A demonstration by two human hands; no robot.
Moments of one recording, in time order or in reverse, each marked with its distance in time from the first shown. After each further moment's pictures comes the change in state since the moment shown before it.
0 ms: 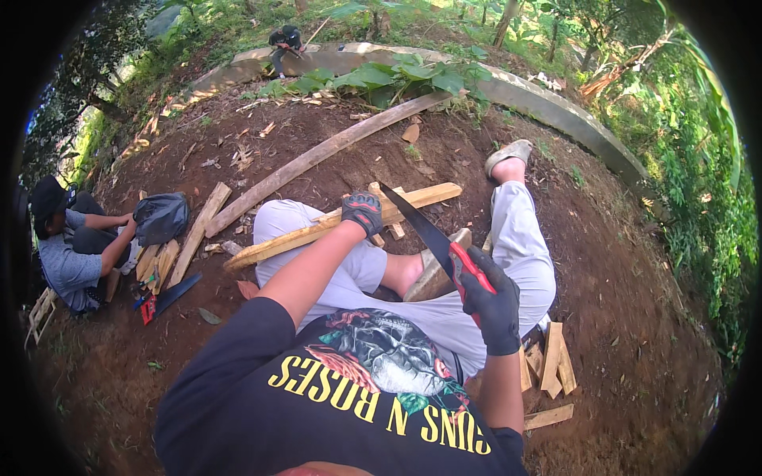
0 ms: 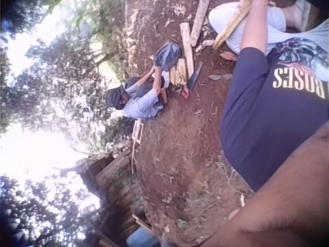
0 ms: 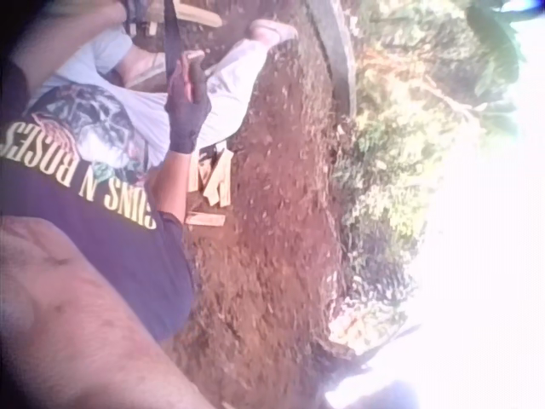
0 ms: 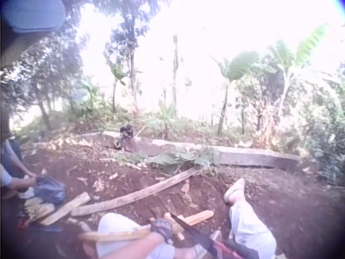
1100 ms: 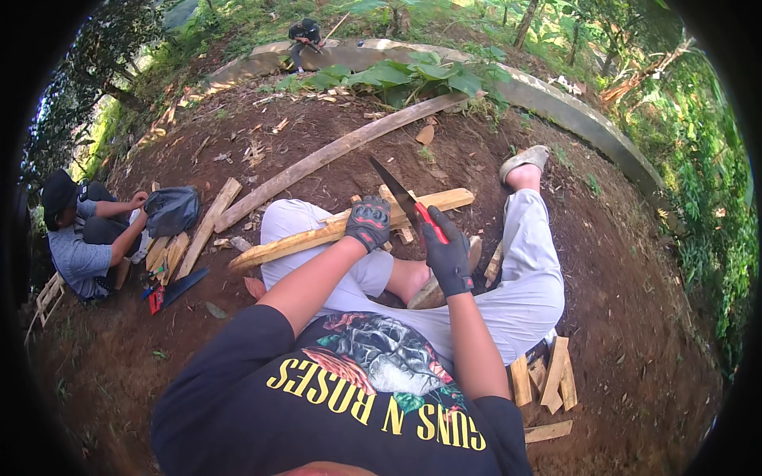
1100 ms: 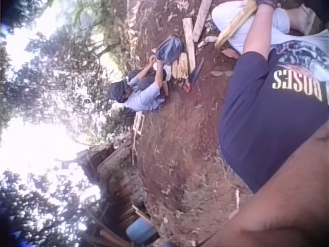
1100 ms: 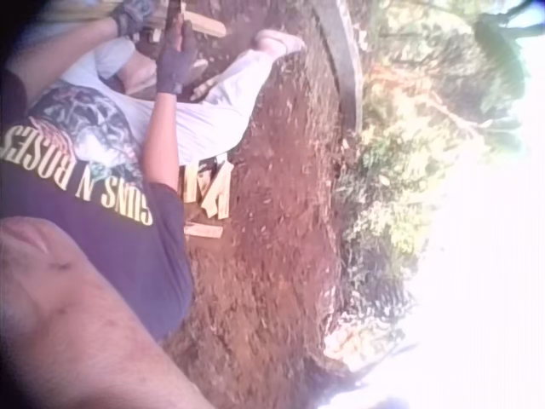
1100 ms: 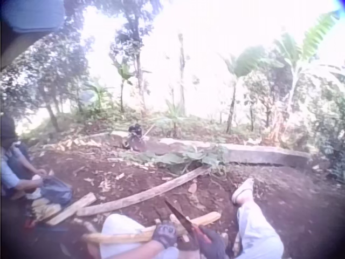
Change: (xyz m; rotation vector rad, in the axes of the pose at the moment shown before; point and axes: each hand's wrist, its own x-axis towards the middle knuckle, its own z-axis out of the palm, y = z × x) left_hand -0.012 0.003 0.015 -0.030 0.230 0.063; right_hand 0.134 0.065 0.090 -0.281 -0.006 -0.274
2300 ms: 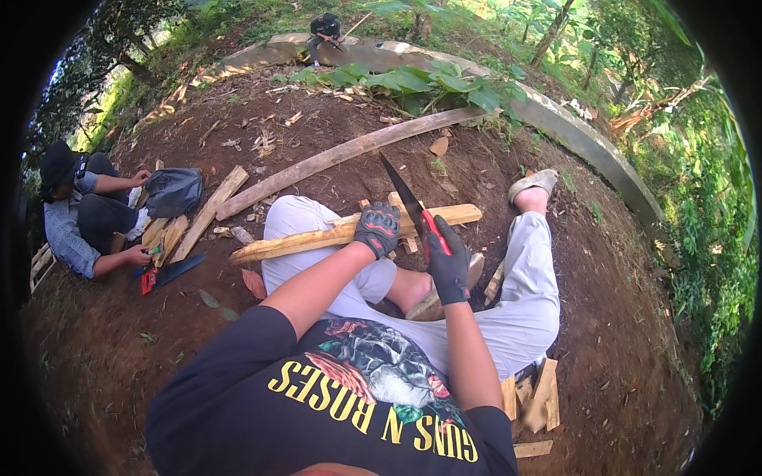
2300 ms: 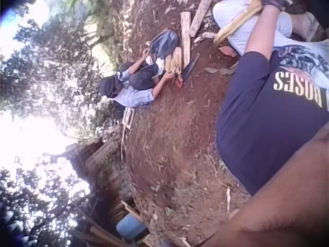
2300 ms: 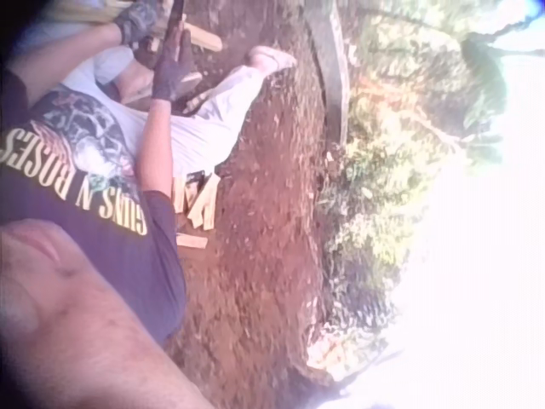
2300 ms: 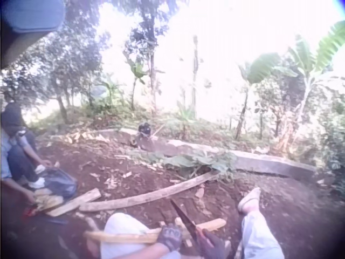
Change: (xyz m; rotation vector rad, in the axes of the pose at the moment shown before) left_hand 0.001 0.002 -0.008 -0.069 -0.002 -0.047; right_hand 0.009 0.011 0.017 0.093 0.020 0.070
